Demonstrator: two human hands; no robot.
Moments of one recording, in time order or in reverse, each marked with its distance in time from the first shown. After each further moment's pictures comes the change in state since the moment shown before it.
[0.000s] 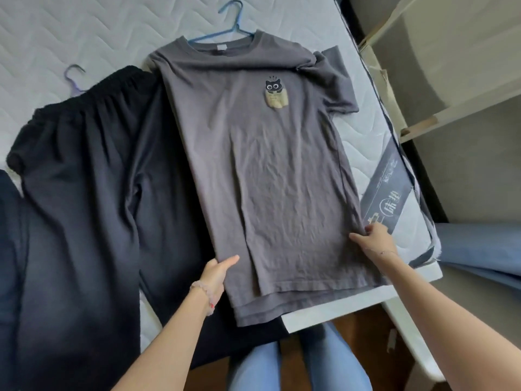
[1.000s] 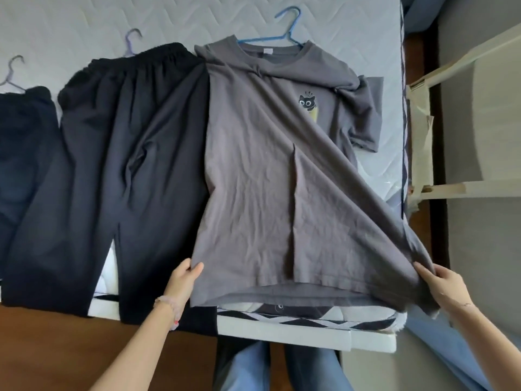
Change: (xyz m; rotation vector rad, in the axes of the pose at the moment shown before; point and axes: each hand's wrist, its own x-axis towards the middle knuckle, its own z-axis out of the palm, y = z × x) left_hand -0.044 -0.044 0.068 -0.074 0.330 0.144; right_hand 0.113 0.065 -0.165 0.019 -0.045 -0.169
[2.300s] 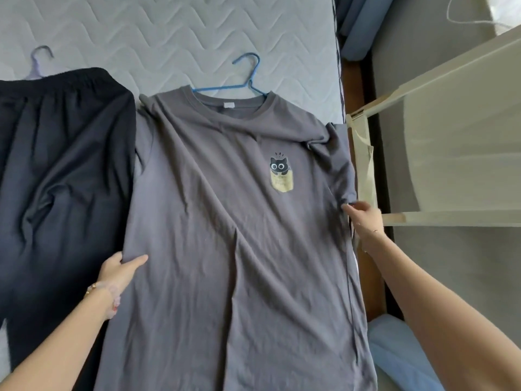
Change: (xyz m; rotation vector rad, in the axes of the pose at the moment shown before) left_hand 0.099 0.112 0.030 0.159 0.203 0.044; right_hand 0.127 -0.142 -0.003 0.331 0.086 -0.050
